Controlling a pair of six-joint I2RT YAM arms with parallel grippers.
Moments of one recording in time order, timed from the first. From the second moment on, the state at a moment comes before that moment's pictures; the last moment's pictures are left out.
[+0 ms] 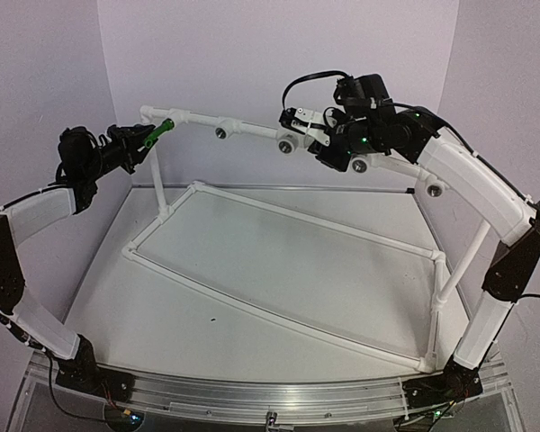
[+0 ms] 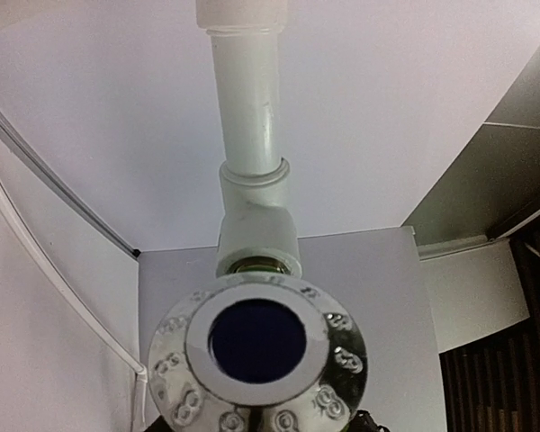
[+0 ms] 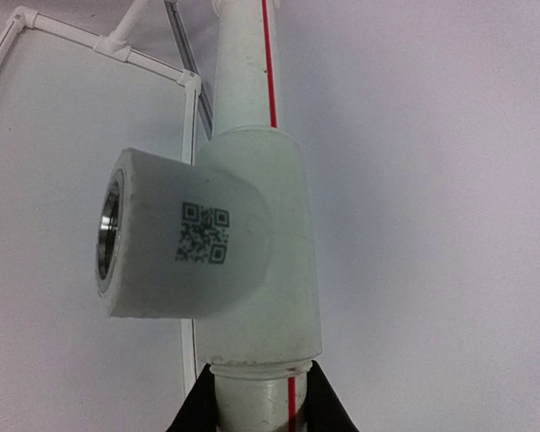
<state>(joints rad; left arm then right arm) -0.07 1.45 1.10 0.53 0.69 -1.60 0.77 1.78 2.05 -0.78 0.23 -0.81</state>
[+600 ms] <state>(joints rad) -0.12 1.43 1.31 0.02 0.57 -0.69 0.76 1.78 2.04 -0.77 0.24 -0.81</state>
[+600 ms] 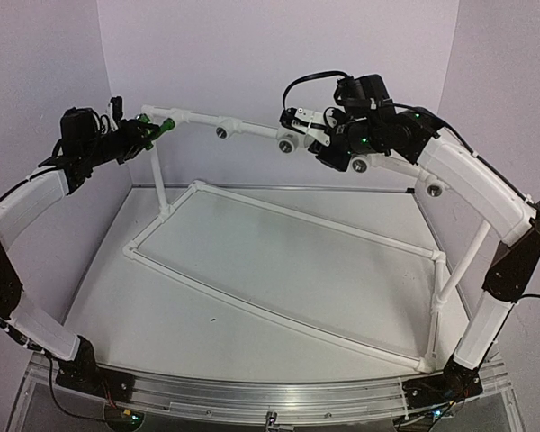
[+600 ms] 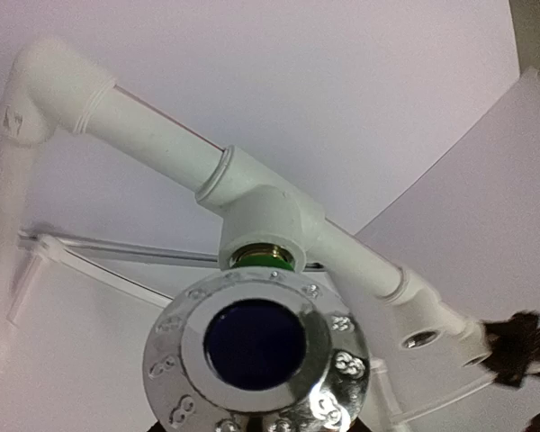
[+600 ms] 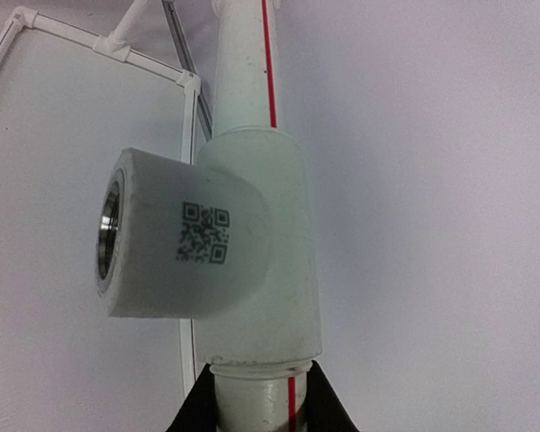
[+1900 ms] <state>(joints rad) -0.25 1.08 1.18 -0.20 0.12 0.83 0.77 1.77 2.03 -0.77 0.24 -0.81</state>
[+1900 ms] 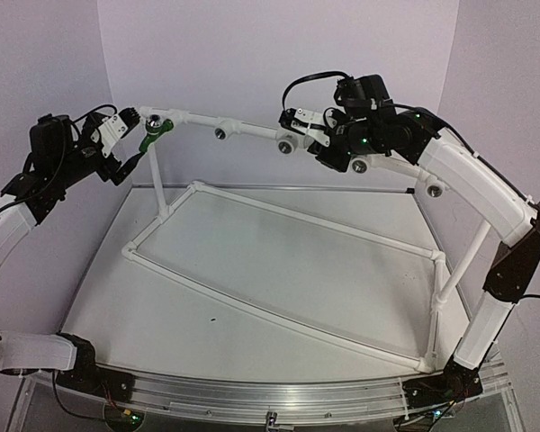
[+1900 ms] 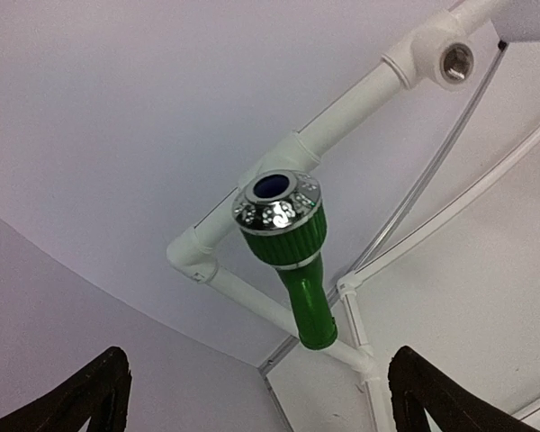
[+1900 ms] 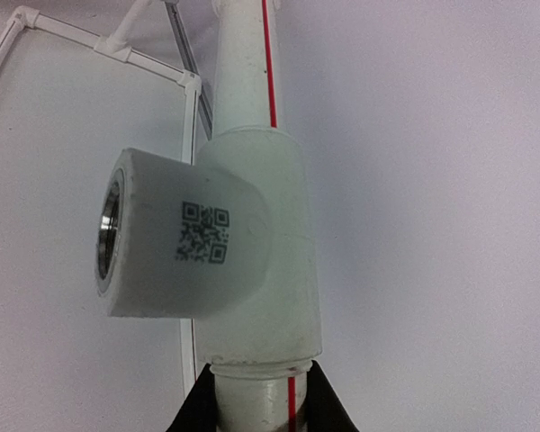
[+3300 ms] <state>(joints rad) -0.09 1.13 1.00 0.21 0.39 -1.95 0.77 1.78 2.05 -0.79 0.23 -0.81</state>
